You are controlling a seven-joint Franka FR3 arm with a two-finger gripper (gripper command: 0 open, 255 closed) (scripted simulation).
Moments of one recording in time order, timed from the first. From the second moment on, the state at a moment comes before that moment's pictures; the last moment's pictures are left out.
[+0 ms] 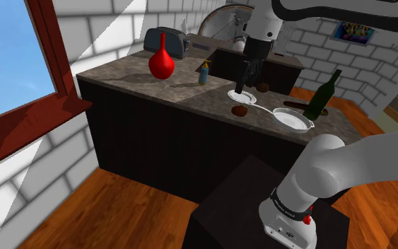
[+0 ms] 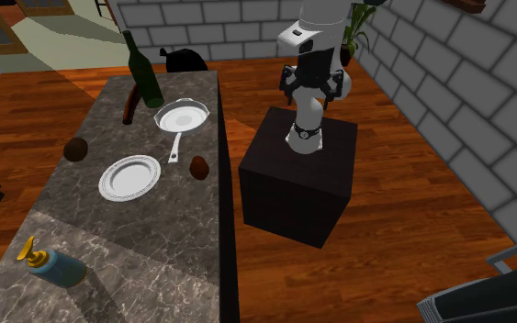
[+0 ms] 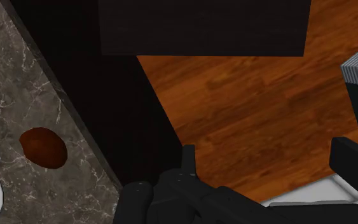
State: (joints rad) arm 0.01 -0.75 0.00 -2.31 0.02 1.54 -0.08
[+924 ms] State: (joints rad) arm -0.03 -0.55 -0.17 -2.40 -0.21 1.77 -0.40
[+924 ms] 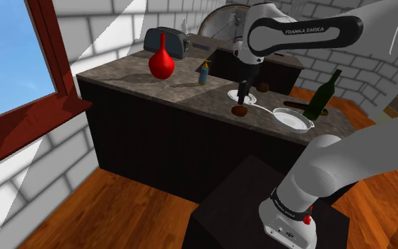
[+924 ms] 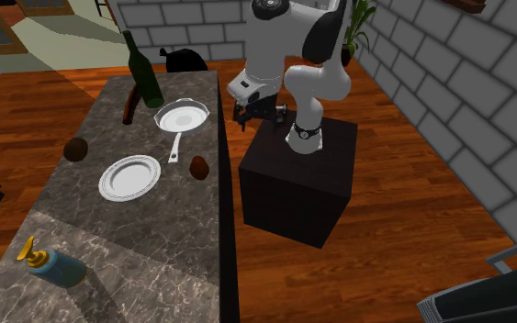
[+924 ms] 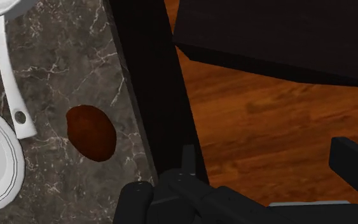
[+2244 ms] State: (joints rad) arm -0.11 0.02 -0.37 -2.22 -0.41 2.19 -0.80
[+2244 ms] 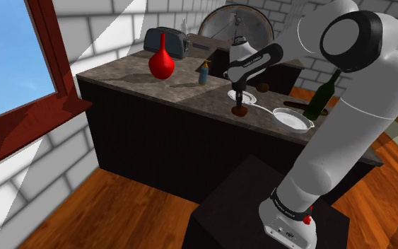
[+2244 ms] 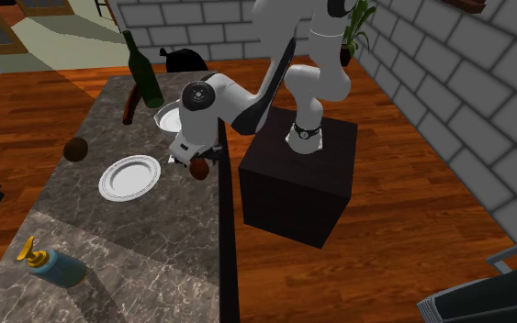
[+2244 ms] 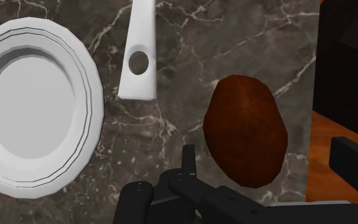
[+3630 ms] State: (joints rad) arm -0.12 0.07 -0.38 -2.25 -0.41 2.27 -0.80
